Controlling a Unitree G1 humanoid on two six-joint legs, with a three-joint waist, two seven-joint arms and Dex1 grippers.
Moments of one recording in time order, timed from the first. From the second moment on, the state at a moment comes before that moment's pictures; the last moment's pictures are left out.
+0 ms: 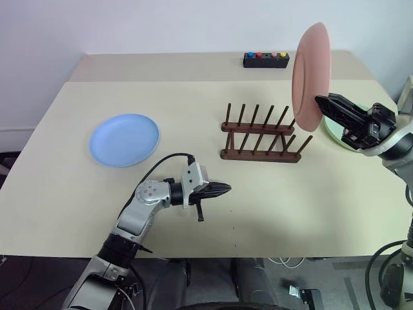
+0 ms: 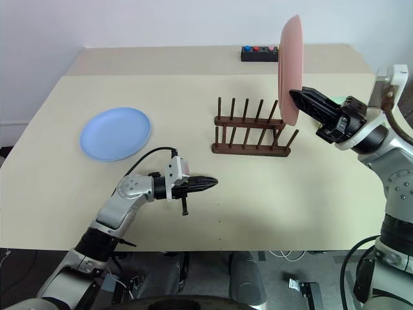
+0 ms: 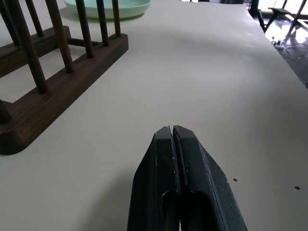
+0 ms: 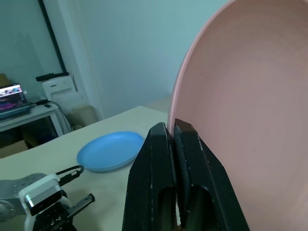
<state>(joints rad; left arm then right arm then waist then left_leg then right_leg) -0.33 0.32 -0.30 0.03 -0.22 0.11 -1.00 -0.39 -0.75 -0.47 -0.15 0.99 0.67 0.89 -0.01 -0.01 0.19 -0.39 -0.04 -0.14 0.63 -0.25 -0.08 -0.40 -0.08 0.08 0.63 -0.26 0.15</state>
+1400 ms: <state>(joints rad) -0.34 0.32 -0.30 0.03 -0.23 0.13 -0.99 -0.41 -0.72 -0.49 0.06 1.04 0.75 0.89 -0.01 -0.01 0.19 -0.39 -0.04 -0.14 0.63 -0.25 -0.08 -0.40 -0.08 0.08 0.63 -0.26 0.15</state>
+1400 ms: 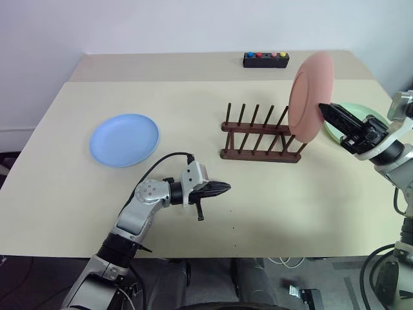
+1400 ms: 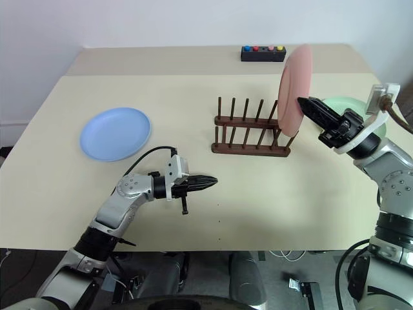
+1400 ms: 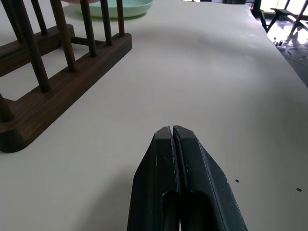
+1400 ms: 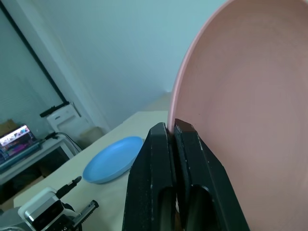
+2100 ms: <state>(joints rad) -0.34 0.32 -0.30 0.03 -0.23 0.13 -0.98 -0.39 -0.76 -0.58 0.09 0.89 0.59 0.77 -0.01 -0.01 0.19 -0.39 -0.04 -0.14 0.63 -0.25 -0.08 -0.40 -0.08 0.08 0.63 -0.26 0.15</state>
